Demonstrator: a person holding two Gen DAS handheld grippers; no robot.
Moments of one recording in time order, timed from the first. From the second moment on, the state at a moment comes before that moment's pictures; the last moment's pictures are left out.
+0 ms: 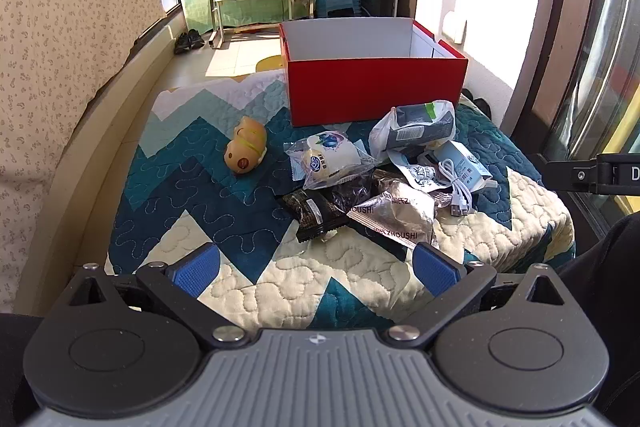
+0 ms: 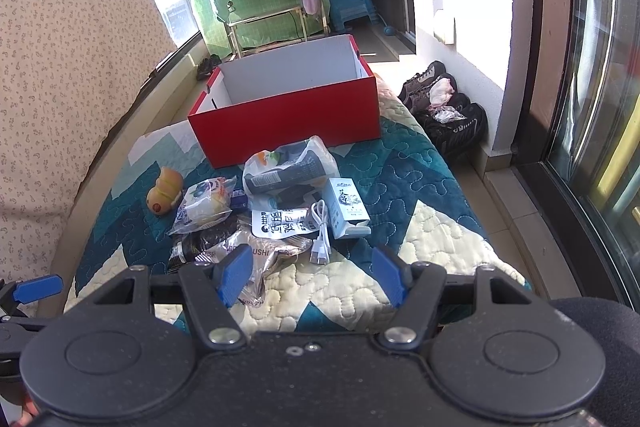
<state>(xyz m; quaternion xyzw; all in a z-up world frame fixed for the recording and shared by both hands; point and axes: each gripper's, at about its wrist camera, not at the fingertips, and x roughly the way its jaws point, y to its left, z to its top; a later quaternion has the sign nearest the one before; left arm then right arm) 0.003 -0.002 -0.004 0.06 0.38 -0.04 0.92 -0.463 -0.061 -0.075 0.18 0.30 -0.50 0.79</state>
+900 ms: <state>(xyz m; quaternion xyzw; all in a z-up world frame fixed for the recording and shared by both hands) 0.089 -0.015 0.002 0.10 0.32 -0.05 0.94 -0.406 -0.141 -0.054 0.17 0.30 -0.51 0.79</state>
